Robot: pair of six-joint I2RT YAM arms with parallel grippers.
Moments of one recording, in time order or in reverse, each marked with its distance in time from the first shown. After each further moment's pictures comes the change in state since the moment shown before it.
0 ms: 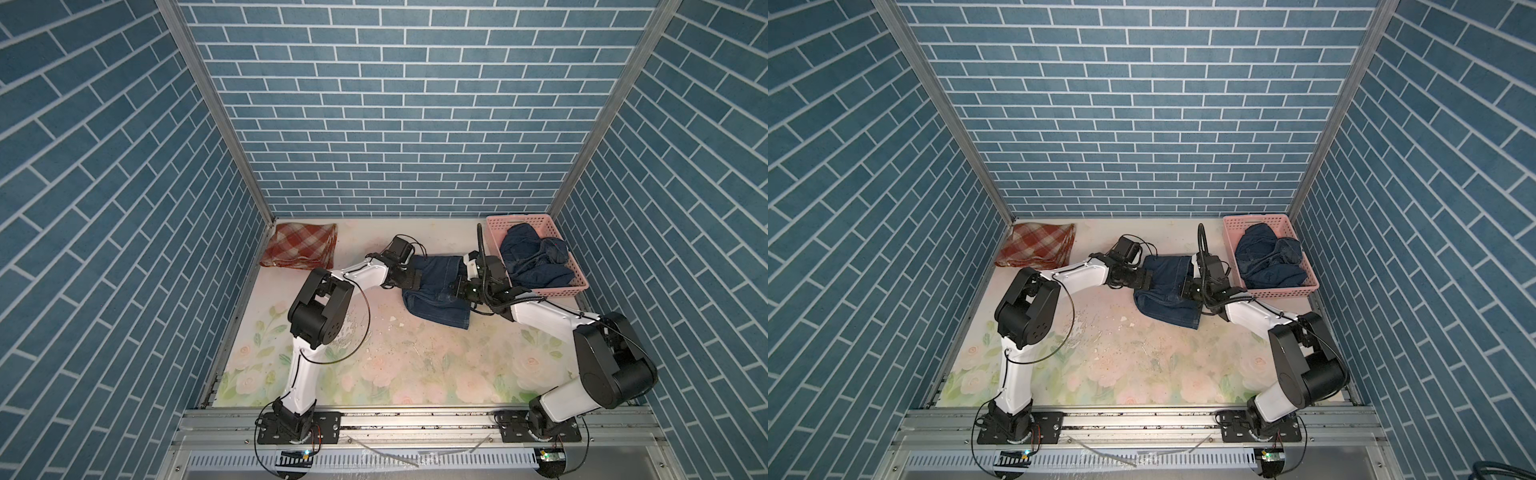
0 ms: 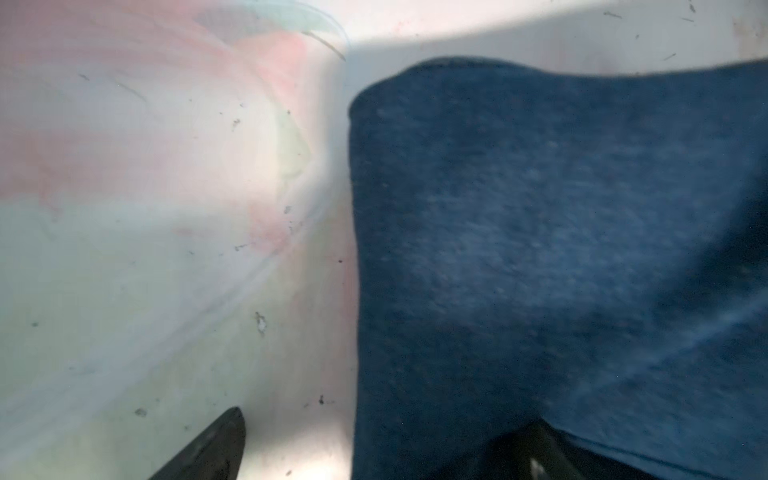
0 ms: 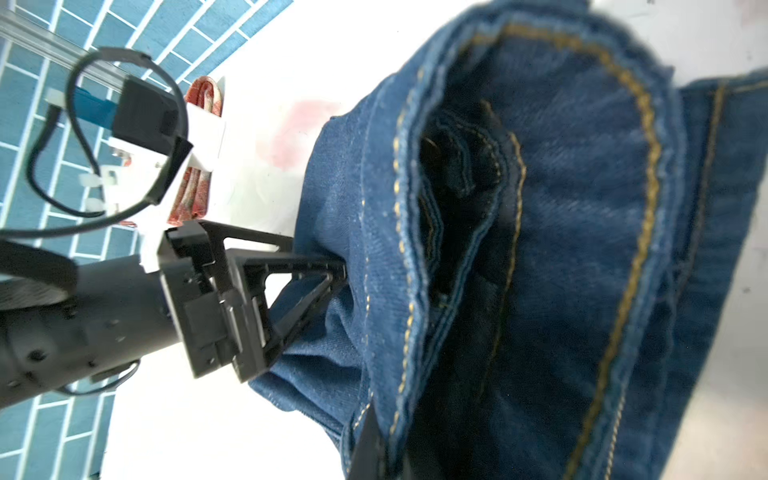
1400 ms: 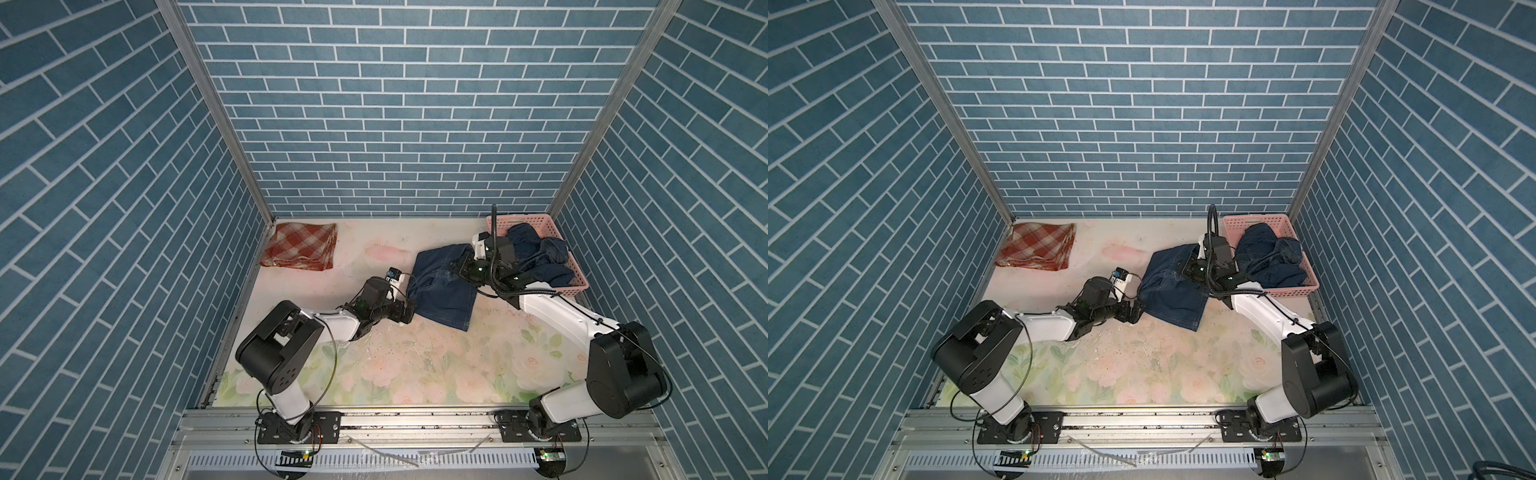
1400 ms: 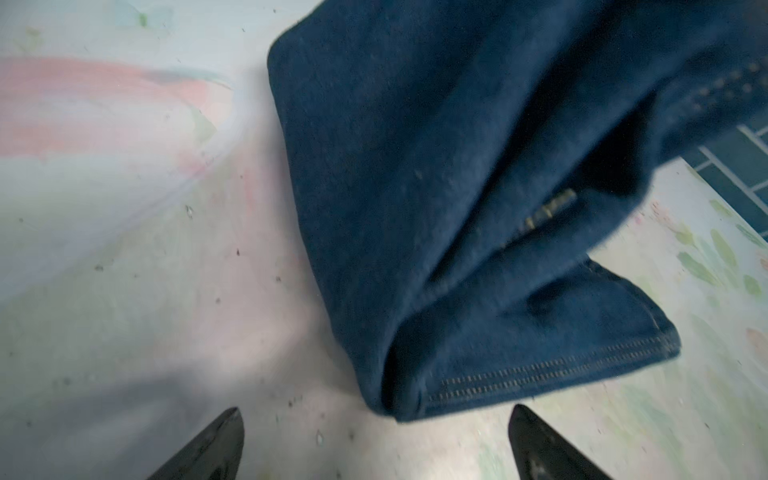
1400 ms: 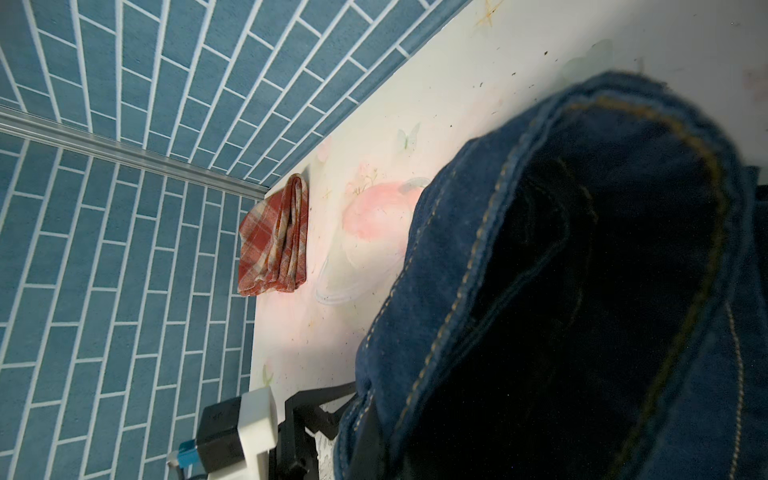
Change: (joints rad) left arm -0.071 -0.404 -0.764 0.787 0.094 0.076; right arm -0.021 -0.051 0.163 -0.065 -0.039 0.209
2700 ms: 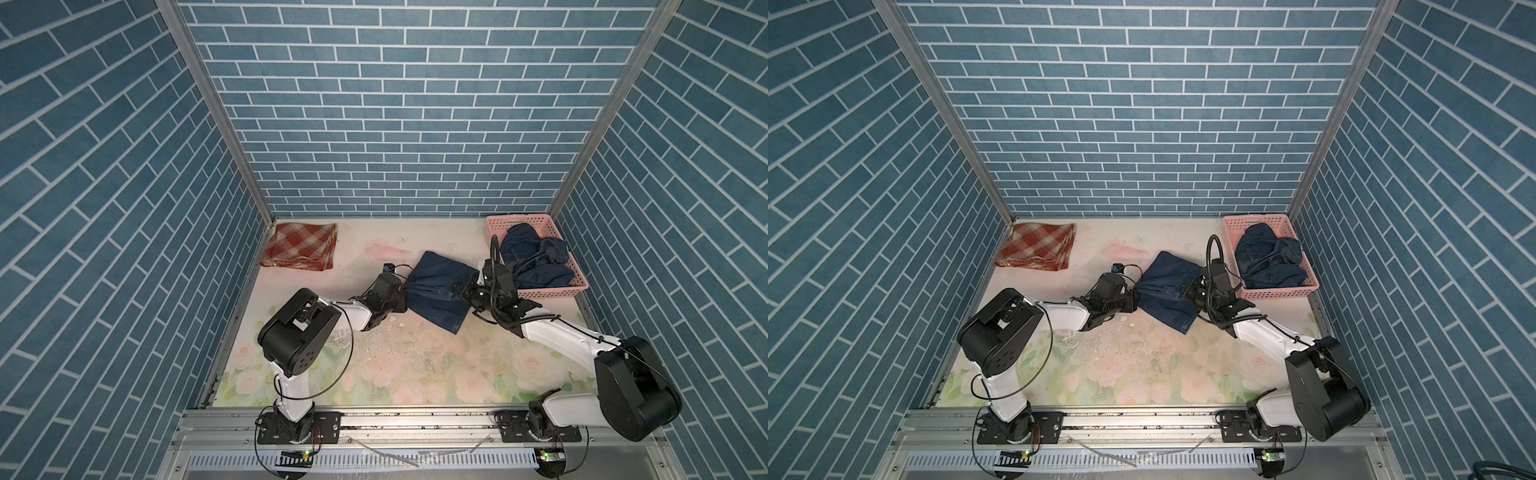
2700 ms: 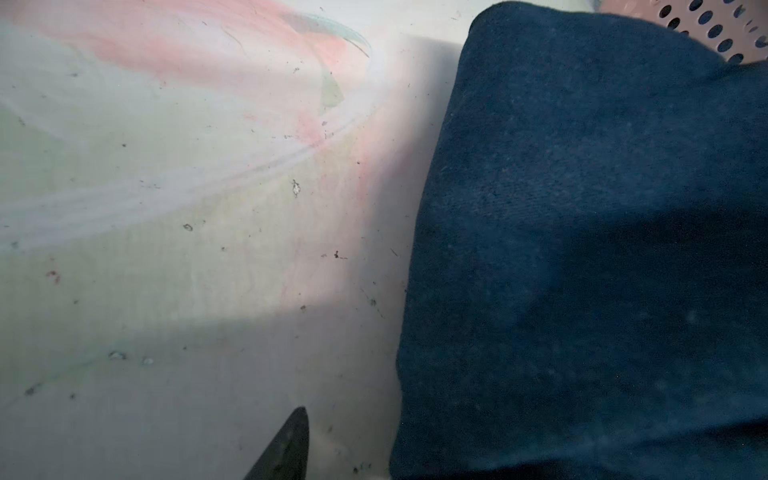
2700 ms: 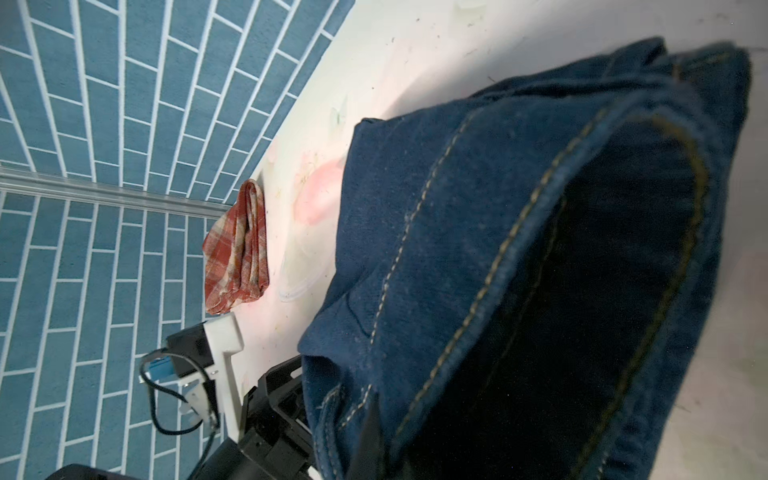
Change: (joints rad) left arm -0.013 0.117 0.104 -0.098 -0.211 -0.246; right arm 0.079 -0.113 -0.310 0.168 0.163 0.181
